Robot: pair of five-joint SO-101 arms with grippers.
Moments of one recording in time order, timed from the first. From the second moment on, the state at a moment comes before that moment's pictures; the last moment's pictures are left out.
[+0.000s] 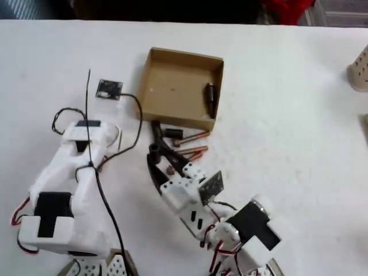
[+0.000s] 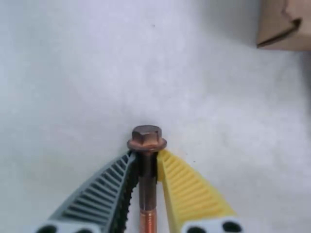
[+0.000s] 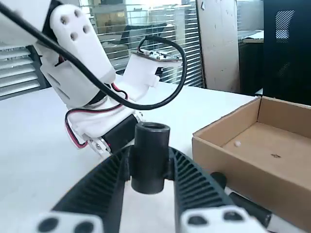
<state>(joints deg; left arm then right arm) -6.1 2.1 39.1 39.3 23.3 -43.3 3.3 95.9 -90.2 -4.0</state>
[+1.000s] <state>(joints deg) -0.9 -46.5 67.7 21.1 23.3 -43.3 3.6 96.0 -88.5 -4.0</state>
